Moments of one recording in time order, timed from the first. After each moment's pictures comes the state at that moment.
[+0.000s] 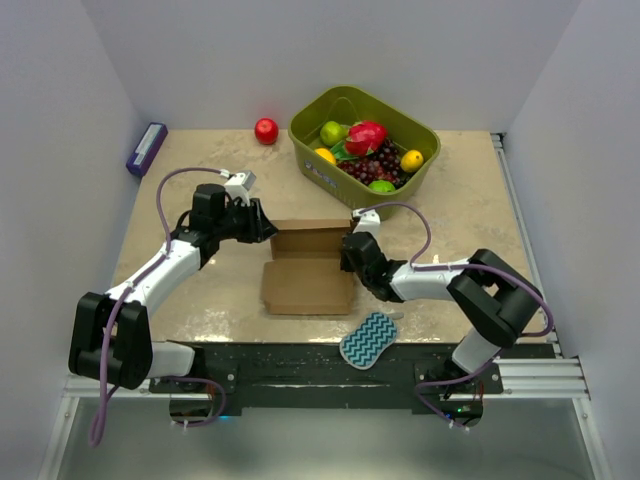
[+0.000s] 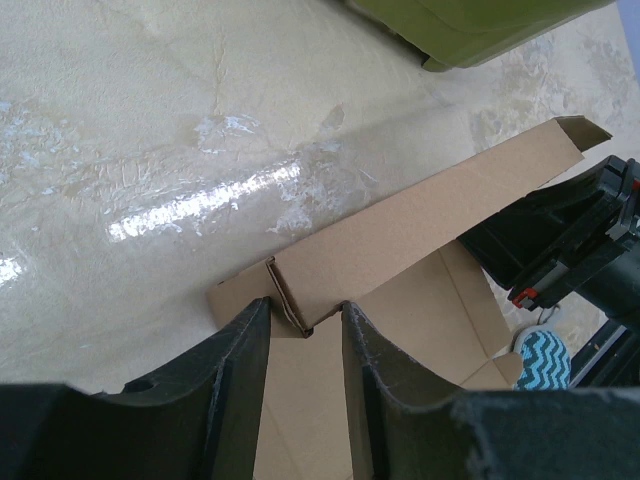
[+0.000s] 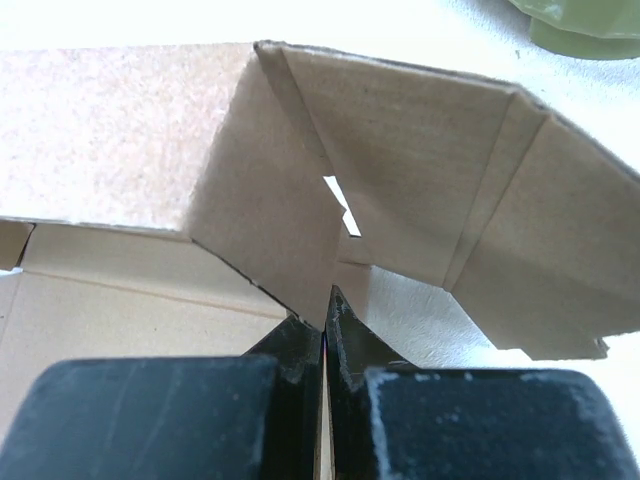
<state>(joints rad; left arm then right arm) -0.24 1.32 0.79 -0.08 0.45 -0.30 0.81 1.64 0.69 0.36 0.45 0.58</state>
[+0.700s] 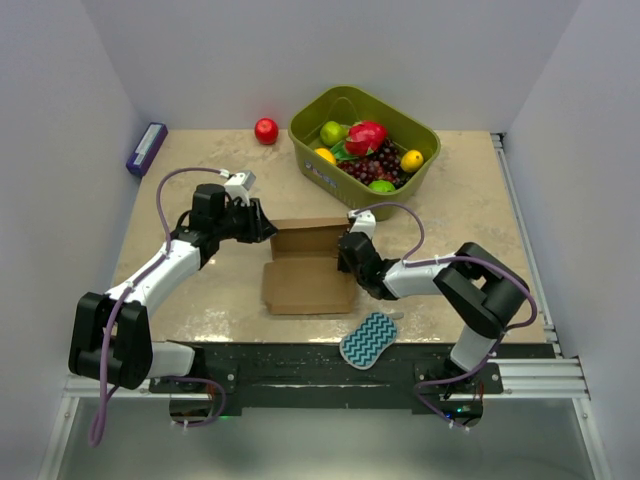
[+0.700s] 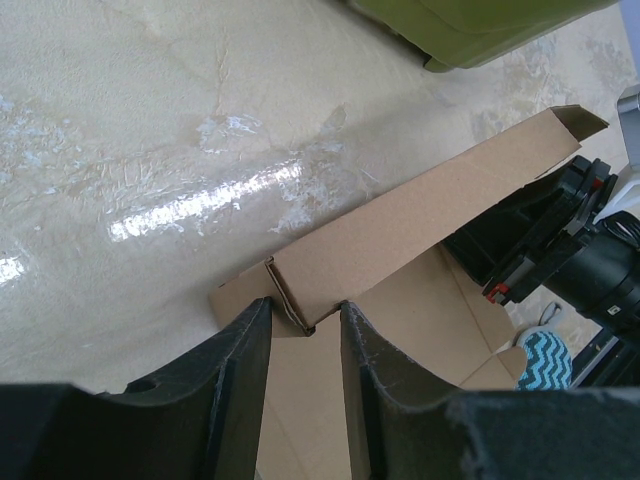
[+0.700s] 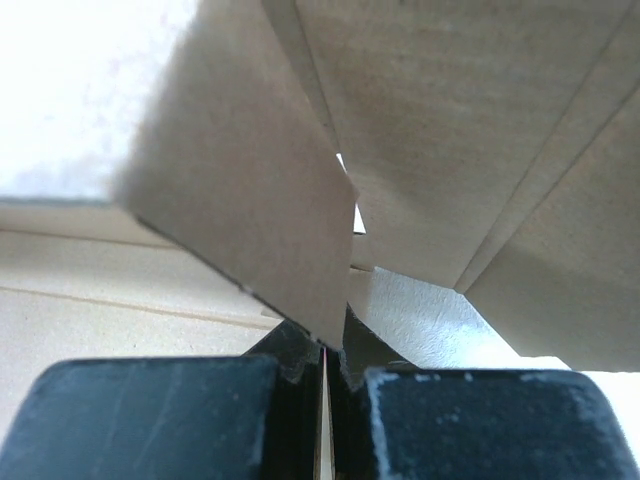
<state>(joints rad) -0.24 1.32 0.79 -0.08 0.45 -0.30 0.81 1.73 0.72 0.38 0.46 0.58</state>
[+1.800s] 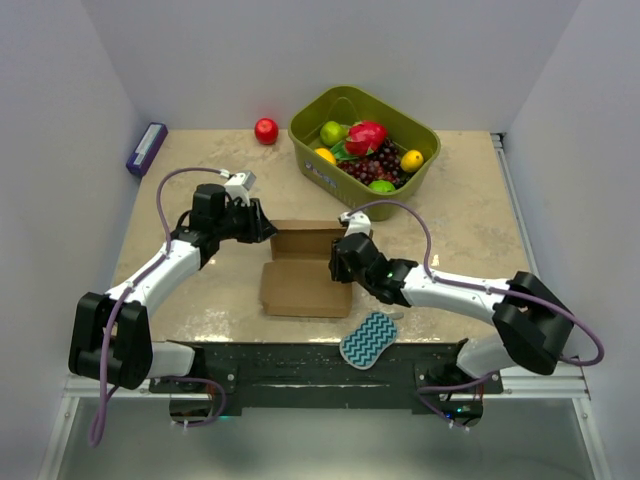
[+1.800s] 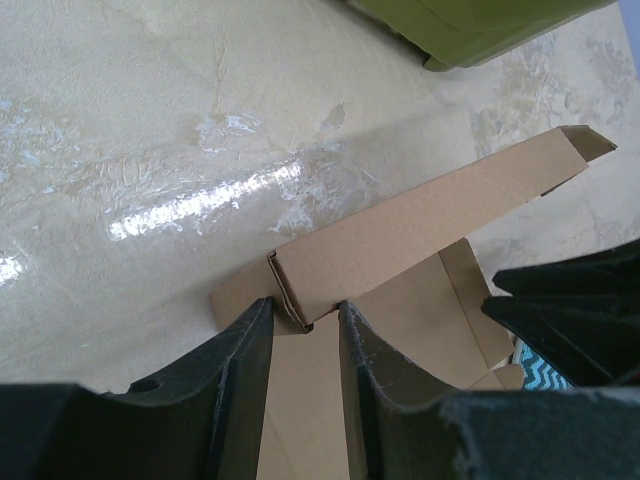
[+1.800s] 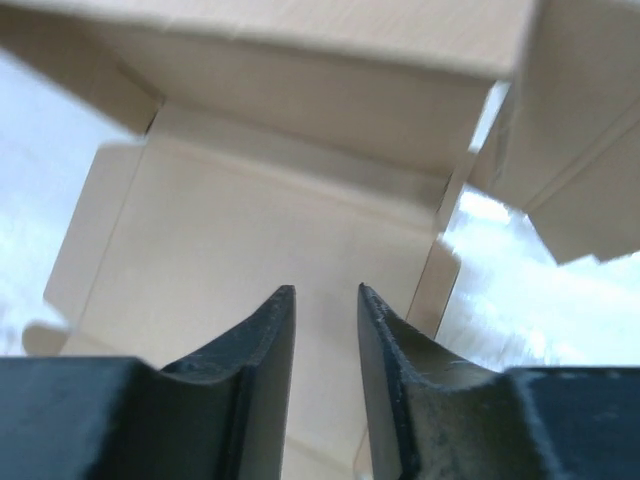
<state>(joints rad) -0.24 1.32 0.79 -0.09 0.45 -0.30 0.91 1.44 0.78 -0.01 0.35 0.60</state>
